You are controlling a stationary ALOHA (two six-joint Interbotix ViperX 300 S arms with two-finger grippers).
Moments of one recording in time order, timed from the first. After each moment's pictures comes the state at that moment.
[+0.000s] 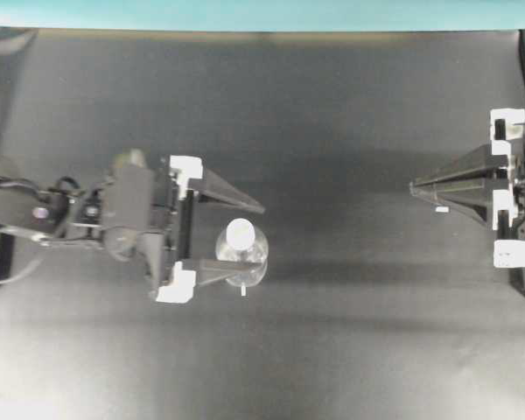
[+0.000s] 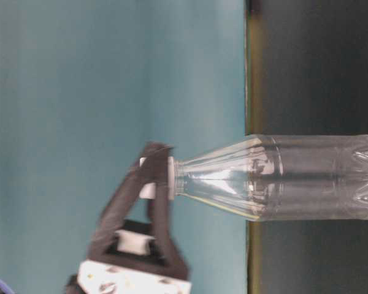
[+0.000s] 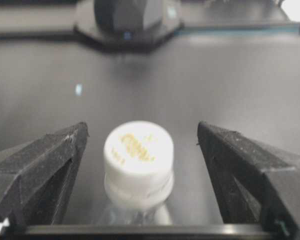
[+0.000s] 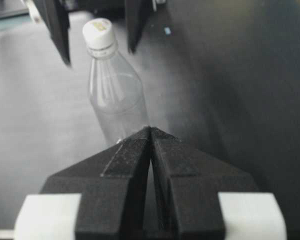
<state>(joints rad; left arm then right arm) -0.02 -0.05 0.83 0.04 -0.76 -0.02 -0.01 -0.88 1.04 0.05 0.10 0.13</state>
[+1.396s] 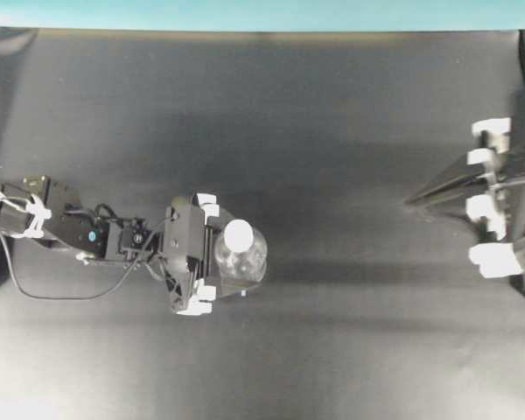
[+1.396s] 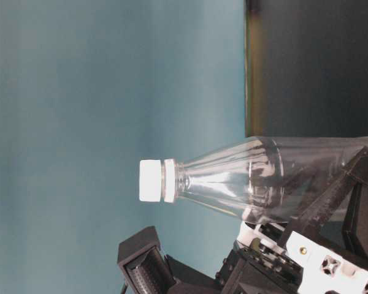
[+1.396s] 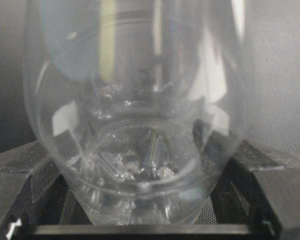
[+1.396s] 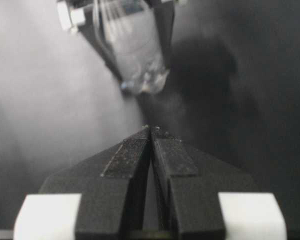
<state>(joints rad) -0.04 0.25 0.83 0.04 -0.77 -0.01 0.04 -0.69 0.80 0.06 0.50 0.25</state>
